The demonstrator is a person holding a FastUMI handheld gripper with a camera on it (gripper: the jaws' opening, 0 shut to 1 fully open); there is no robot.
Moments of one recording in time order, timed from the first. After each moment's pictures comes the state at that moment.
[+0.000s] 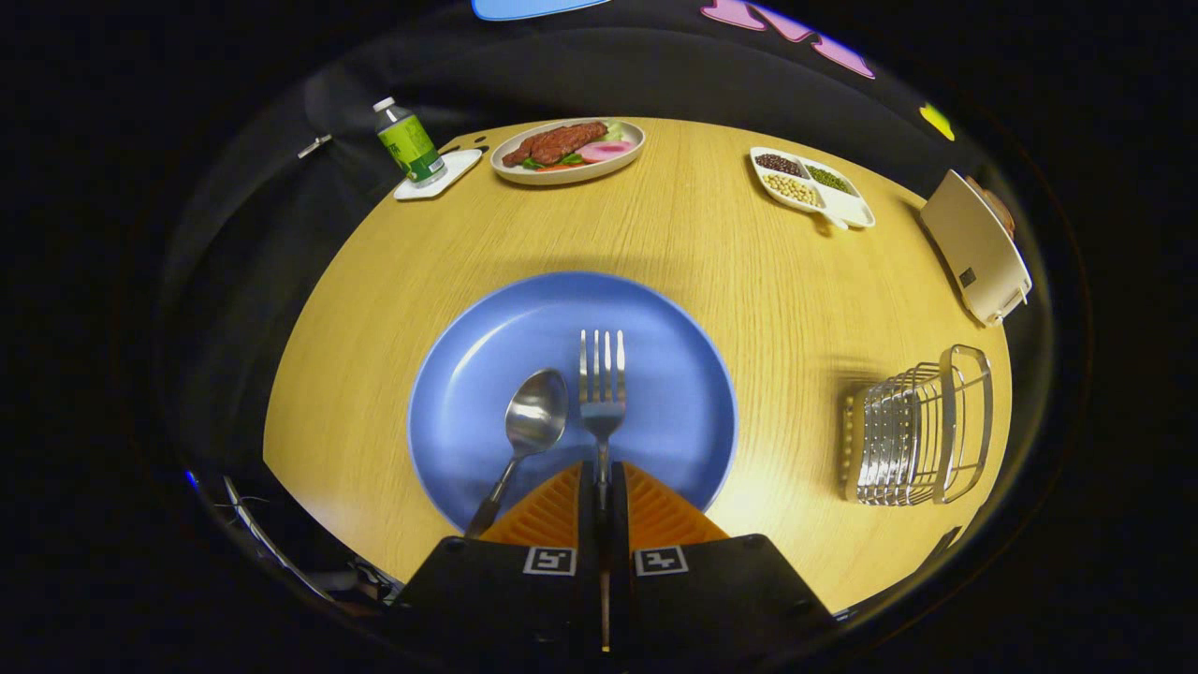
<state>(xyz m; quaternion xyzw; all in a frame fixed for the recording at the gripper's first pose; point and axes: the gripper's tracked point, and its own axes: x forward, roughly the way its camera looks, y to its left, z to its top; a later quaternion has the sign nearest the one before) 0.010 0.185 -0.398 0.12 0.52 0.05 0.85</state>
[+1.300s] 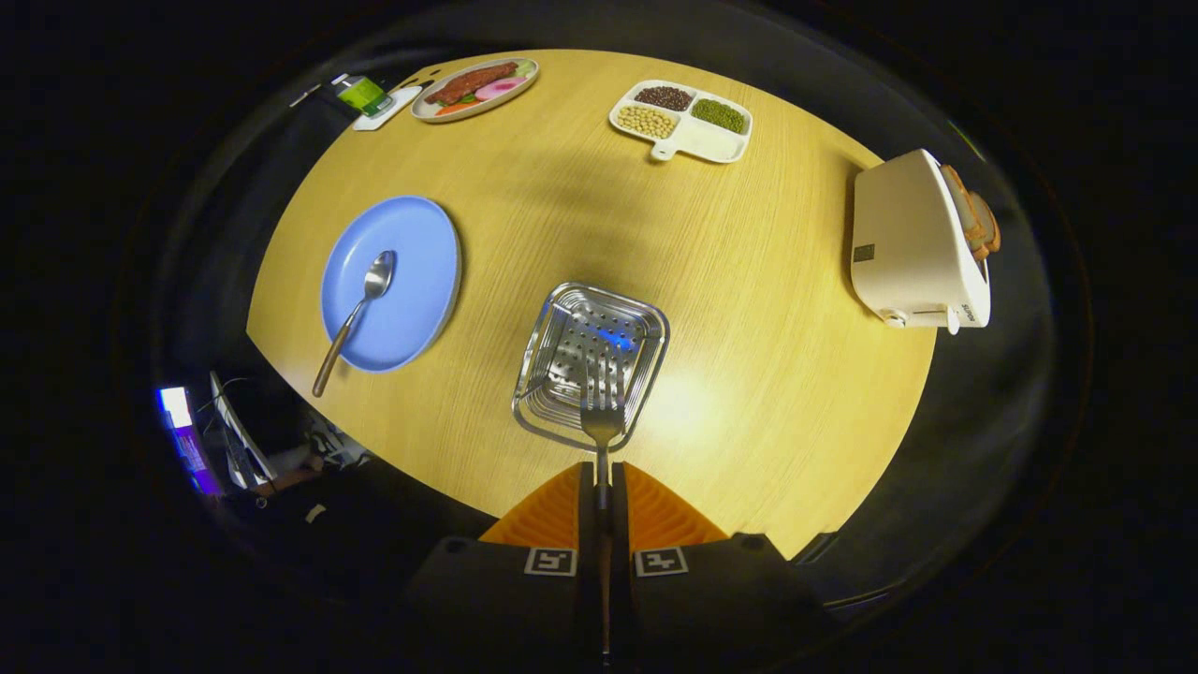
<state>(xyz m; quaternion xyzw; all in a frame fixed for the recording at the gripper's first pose) -0.059 -0.046 -0.357 0.00 0.70 0.09 0.71</state>
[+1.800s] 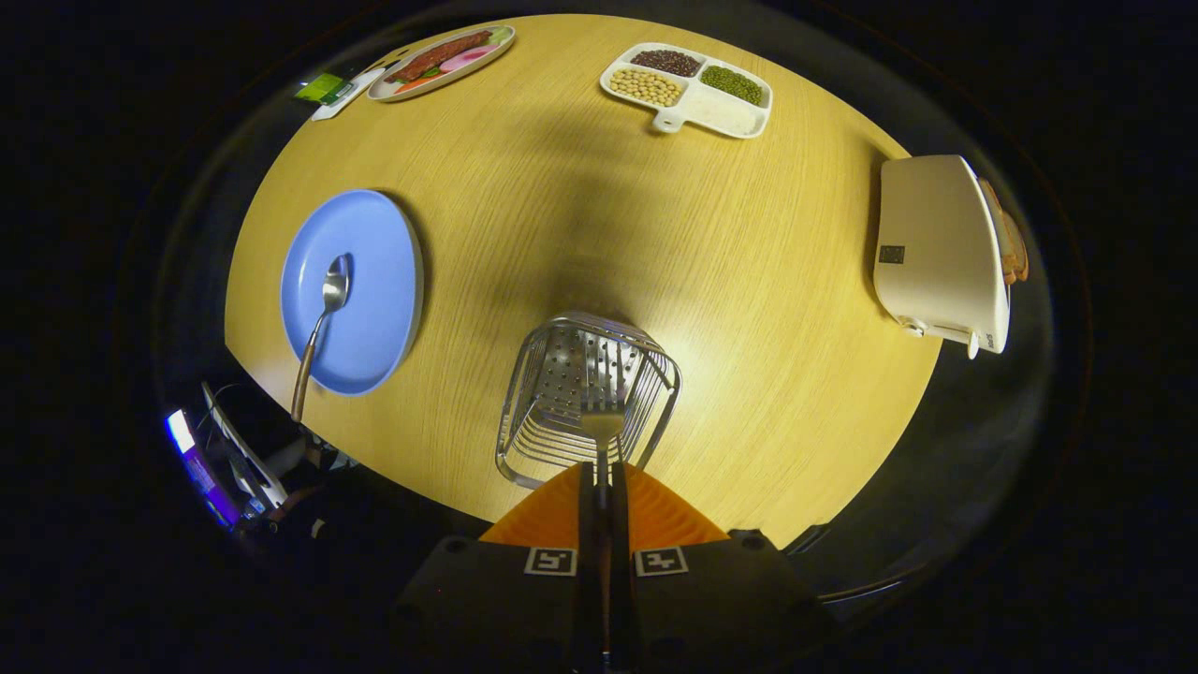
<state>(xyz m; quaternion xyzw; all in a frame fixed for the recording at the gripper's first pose) -0.034 -0.036 -0.383 -0.01 0.75 0.09 0.66</state>
